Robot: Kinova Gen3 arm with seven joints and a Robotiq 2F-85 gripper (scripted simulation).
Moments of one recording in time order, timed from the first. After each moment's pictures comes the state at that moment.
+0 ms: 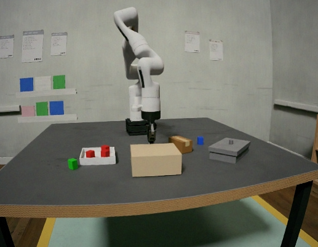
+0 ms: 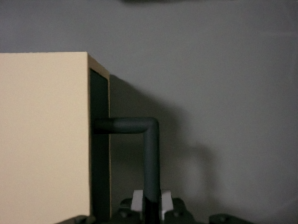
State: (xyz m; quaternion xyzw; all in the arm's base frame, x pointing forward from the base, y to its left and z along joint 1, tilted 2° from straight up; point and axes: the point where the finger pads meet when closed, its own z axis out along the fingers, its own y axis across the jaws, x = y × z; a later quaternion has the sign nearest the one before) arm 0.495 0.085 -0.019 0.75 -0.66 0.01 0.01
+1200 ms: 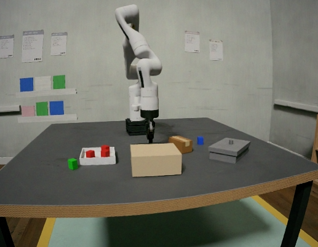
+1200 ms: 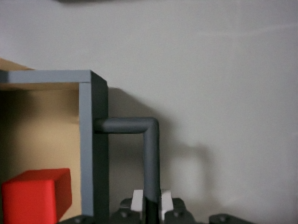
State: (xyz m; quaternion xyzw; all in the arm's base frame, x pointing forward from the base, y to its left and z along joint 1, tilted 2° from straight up) arm 0.448 0.079 -0.020 0.75 -0.66 0.01 0.01
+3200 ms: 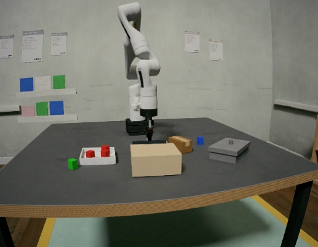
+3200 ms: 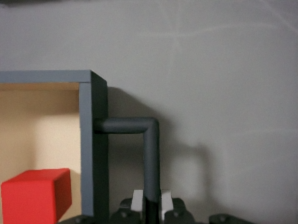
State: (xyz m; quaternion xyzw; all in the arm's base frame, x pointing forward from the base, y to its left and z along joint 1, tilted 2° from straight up) arm 0.407 0.074 -0.021 0.75 -0.66 0.01 0.01
